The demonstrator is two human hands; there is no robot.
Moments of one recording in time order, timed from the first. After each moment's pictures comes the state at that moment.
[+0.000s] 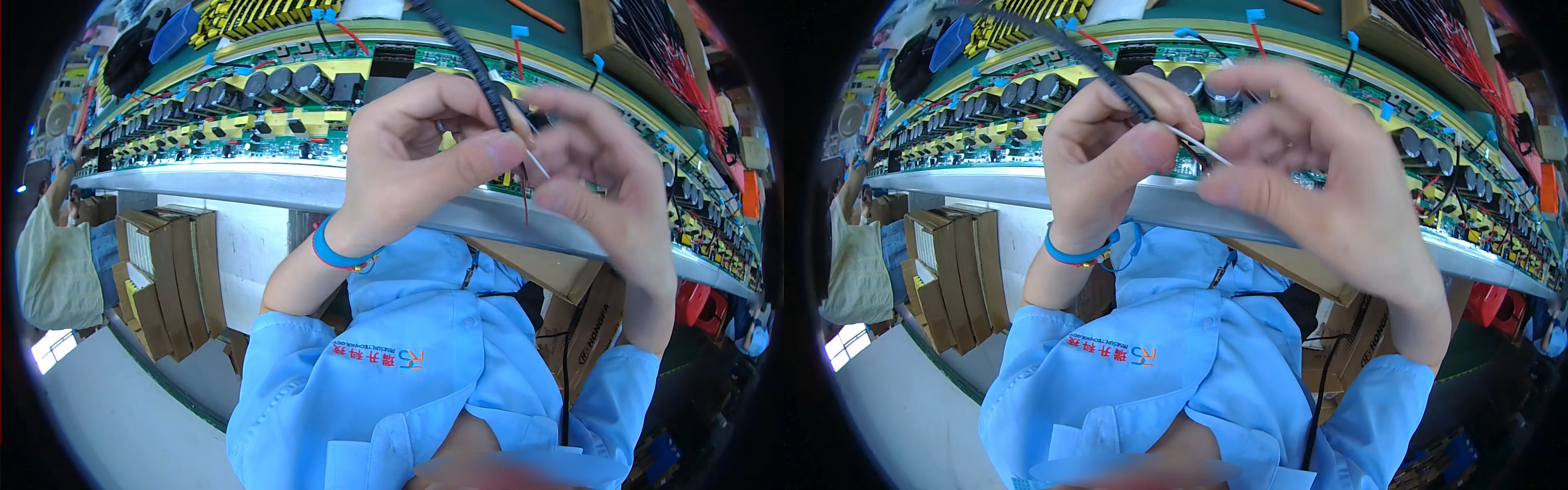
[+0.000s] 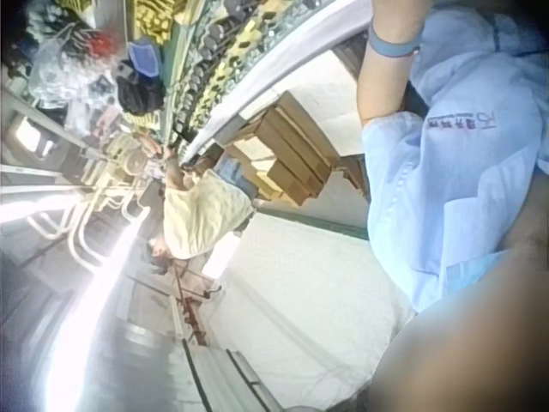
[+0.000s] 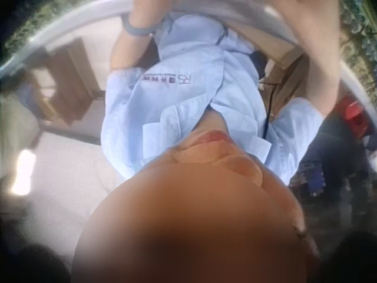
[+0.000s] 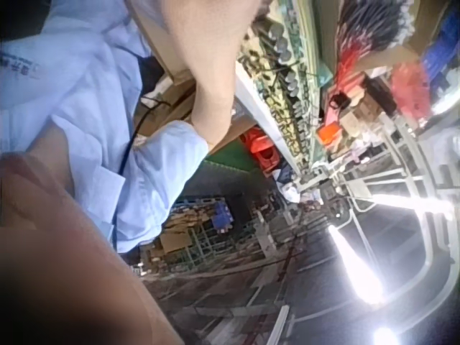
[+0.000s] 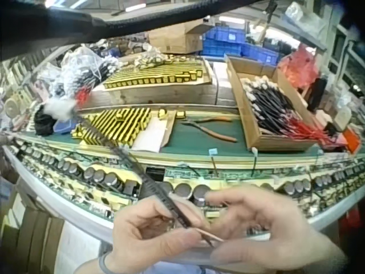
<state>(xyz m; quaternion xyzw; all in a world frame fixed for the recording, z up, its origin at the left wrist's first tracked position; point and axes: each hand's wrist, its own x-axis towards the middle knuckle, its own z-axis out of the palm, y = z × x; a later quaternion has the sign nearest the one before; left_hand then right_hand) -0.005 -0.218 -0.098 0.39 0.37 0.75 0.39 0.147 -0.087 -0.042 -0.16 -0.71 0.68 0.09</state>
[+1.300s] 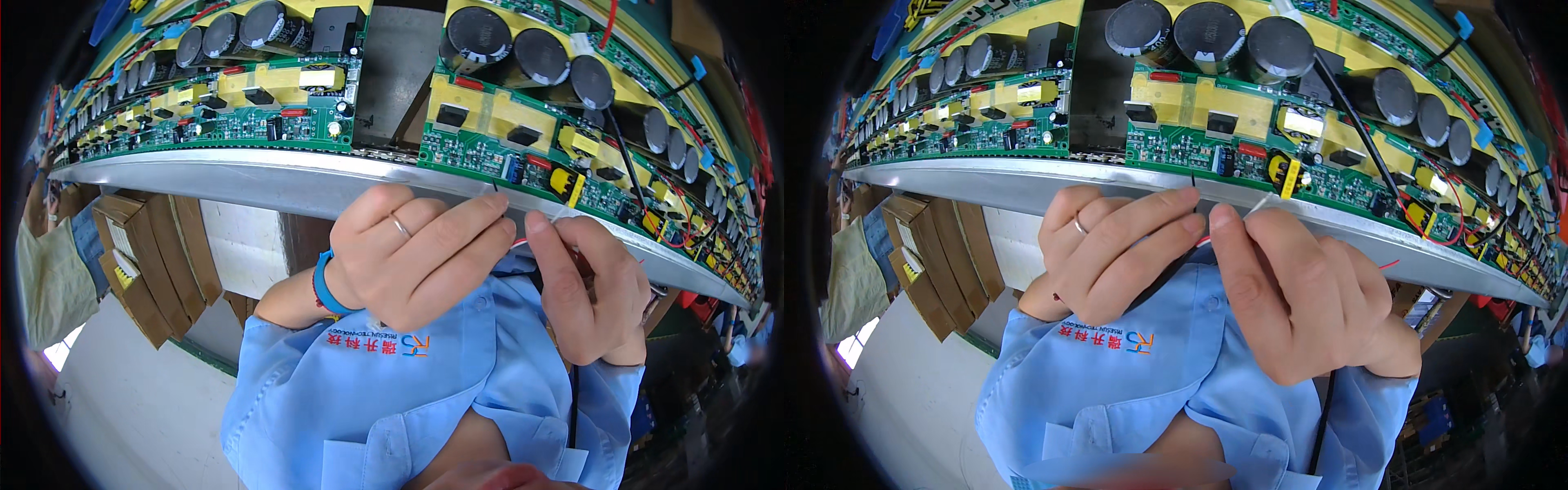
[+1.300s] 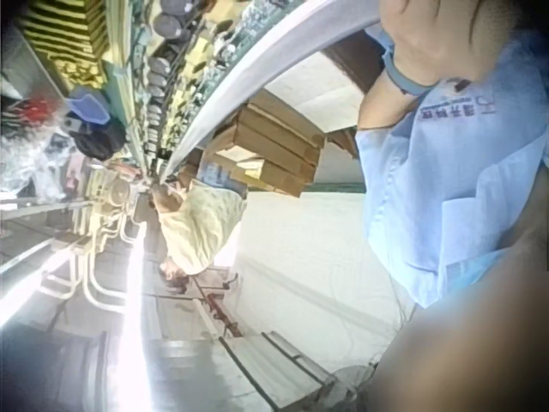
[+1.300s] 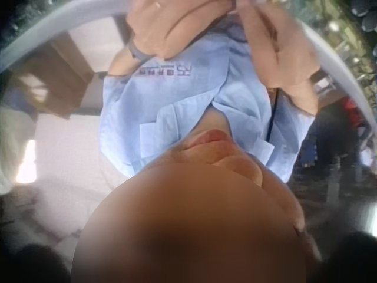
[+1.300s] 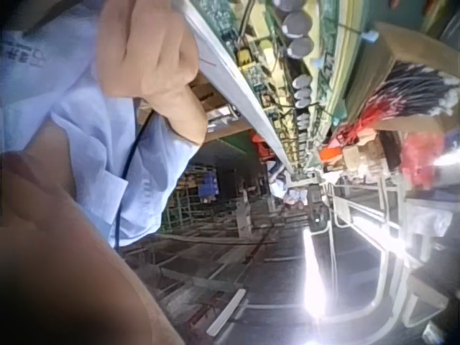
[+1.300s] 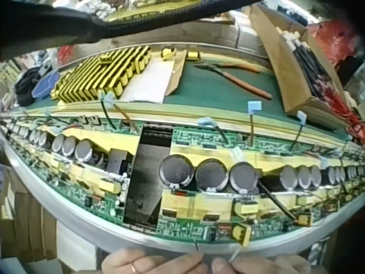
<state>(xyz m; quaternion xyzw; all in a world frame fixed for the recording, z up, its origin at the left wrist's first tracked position) 0.009 -0.274 -0.140 0.65 0.66 0.37 -0.08 0.155 -0.124 -0.107 -0.01 -0.97 0.09 0.23</state>
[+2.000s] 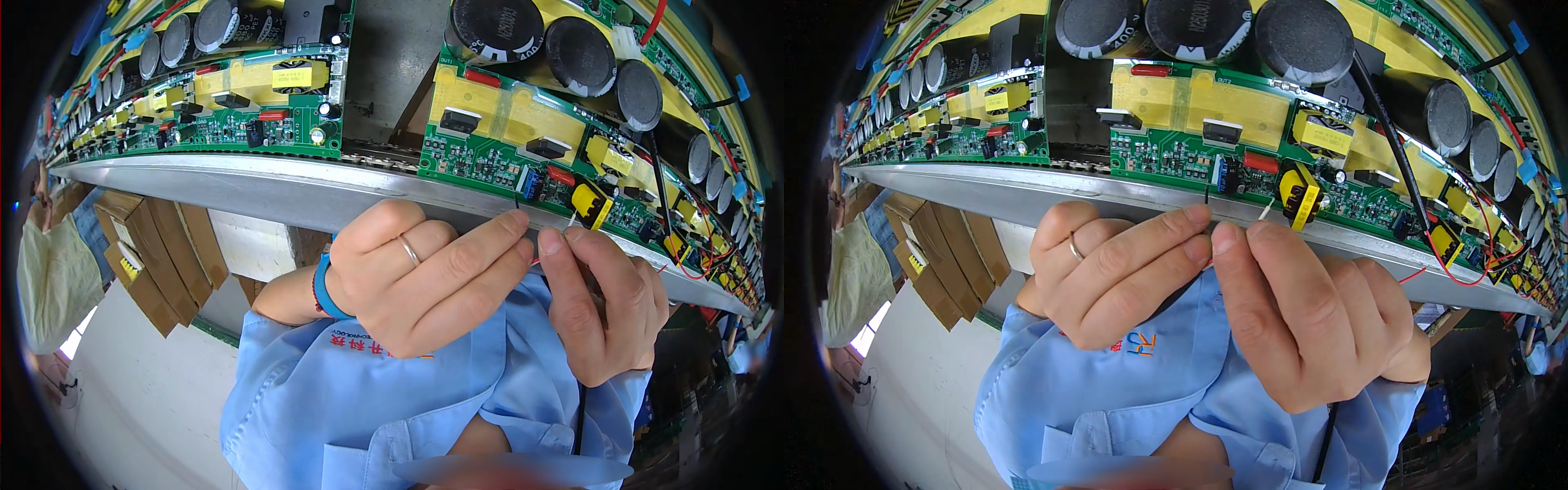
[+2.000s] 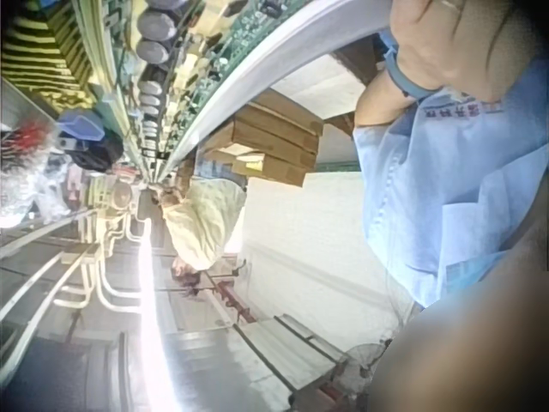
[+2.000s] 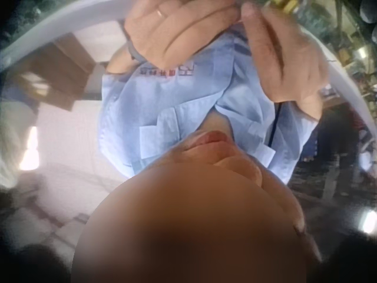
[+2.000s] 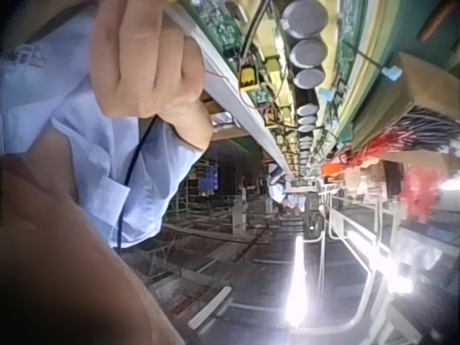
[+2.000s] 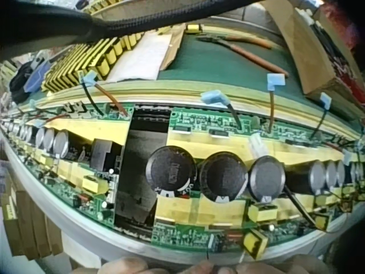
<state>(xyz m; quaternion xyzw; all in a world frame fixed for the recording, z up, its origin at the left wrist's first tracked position) 0.008 -0.269 -0.141 0.66 0.67 0.35 -0.03 0.152 -0.113 -0.123 0.02 -0.96 0.09 0.25</state>
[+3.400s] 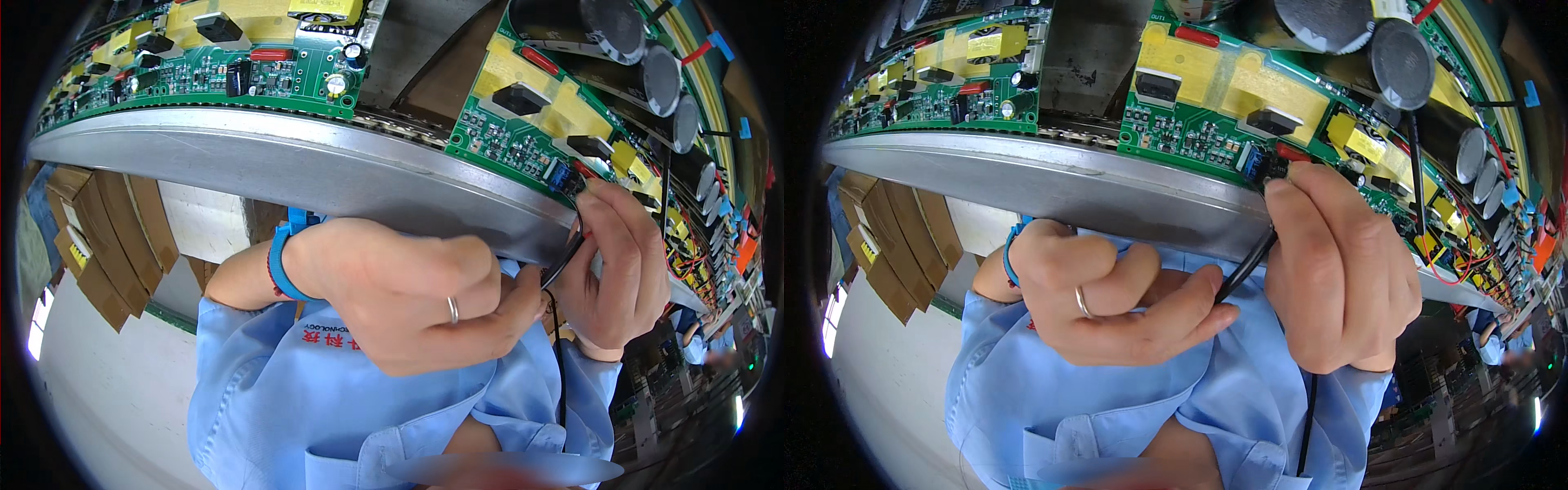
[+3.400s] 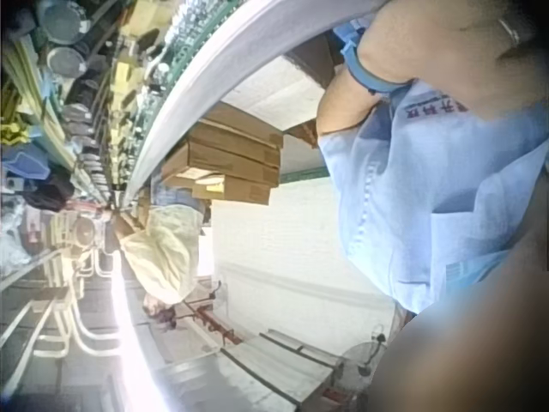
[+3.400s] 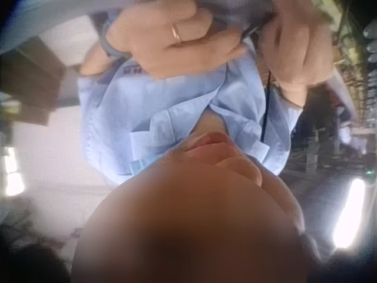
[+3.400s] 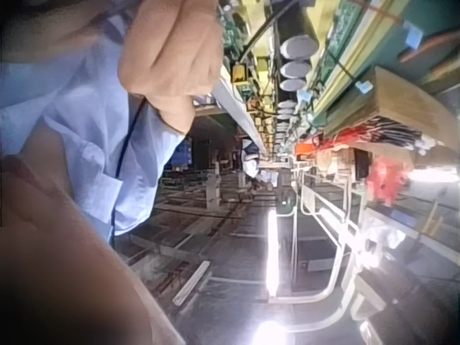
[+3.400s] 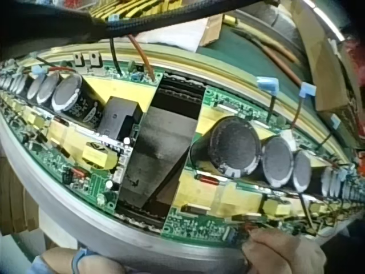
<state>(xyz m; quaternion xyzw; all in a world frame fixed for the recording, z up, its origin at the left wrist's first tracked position) 0.005 -0.273 -0.167 0.72 0.52 0.42 -0.18 0.137 -0.118 -0.122 -0.05 -0.98 0.10 0.17</state>
